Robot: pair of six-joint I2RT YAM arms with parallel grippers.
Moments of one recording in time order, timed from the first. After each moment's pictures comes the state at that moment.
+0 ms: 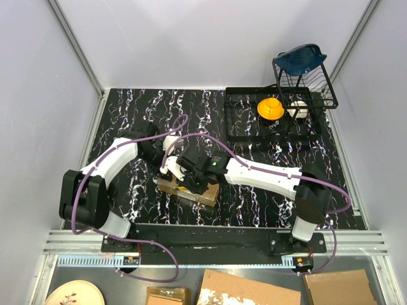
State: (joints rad) left arm -0.26 1.49 1.04 -0.91 0.56 0.50; right arm 1.13 1.75 1.44 -0.70 -0.07 -0.15
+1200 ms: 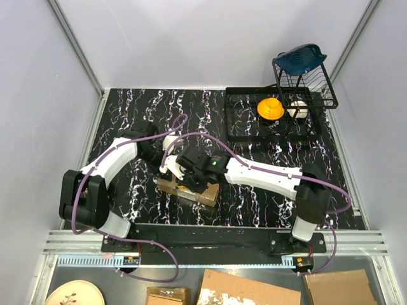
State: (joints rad) left arm -0.25 1.49 1.04 -0.91 0.57 0.51; right arm 1.14 1.75 1.45 -0.71 -0.06 -0.16
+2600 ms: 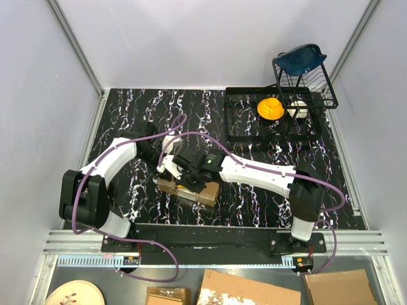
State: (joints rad) left arm -0.24 1.49 1.04 -0.91 0.59 0.53; right arm 1.14 1.80 1.51 -0.75 -0.05 -0.16
